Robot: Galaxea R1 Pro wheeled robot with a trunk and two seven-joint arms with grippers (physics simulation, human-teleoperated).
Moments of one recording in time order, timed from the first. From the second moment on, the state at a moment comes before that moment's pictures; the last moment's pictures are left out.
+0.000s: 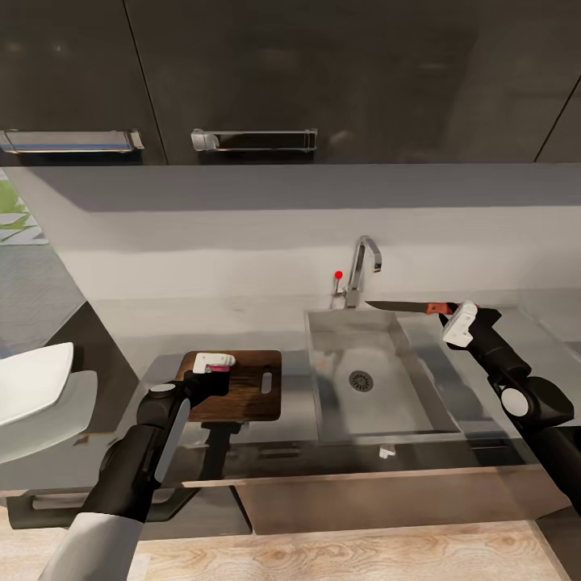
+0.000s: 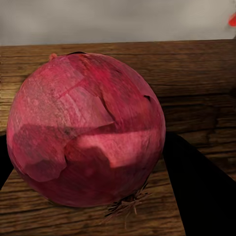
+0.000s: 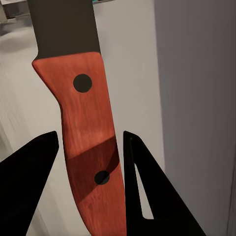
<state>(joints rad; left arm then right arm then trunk) -0.57 -0.03 -0.05 -1.32 0.02 0.72 -0.10 -0.56 -0.51 0.14 -1.48 0.89 0.02 0.10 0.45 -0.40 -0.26</state>
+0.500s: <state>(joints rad) -0.57 -0.04 -0.05 -1.30 0.02 0.72 -0.10 -0.56 -0.51 0.14 -1.48 0.89 0.02 0.10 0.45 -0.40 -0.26</state>
